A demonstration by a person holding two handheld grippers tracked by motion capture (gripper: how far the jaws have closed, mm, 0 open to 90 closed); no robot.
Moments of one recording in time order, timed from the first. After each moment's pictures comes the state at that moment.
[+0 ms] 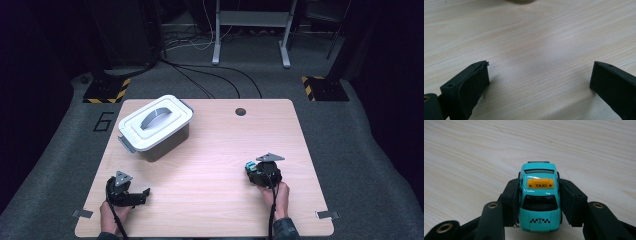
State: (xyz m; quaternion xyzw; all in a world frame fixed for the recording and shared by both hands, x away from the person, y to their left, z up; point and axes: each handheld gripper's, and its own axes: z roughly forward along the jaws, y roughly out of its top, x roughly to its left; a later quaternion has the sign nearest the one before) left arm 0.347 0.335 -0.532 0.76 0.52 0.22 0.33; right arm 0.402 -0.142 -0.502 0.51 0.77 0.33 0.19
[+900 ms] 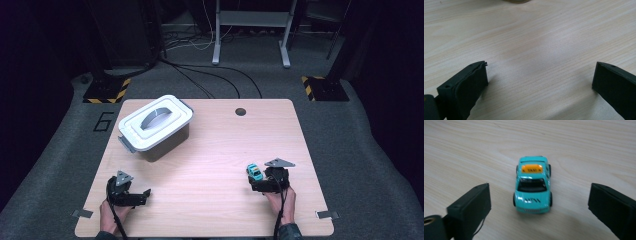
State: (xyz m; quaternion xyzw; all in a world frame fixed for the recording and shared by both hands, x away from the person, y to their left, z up) left arm 0.349 0.335 -0.531 0.77 0.50 0.21 0.32; right arm 0.385 -0.168 -0.507 0.51 0.76 0.36 0.18
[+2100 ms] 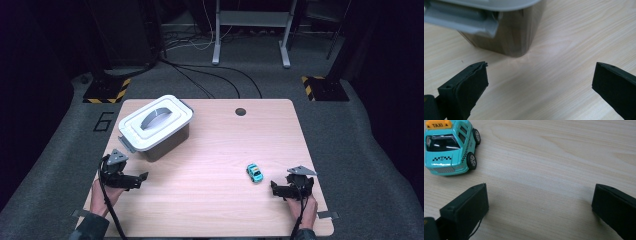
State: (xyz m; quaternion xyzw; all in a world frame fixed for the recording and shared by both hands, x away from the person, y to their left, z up) left arm 0.375 0.335 -0.443 0.79 0.45 0.21 0.35; right arm 0.373 -0.231 -0.529 0.55 0.74 0.31 0.23
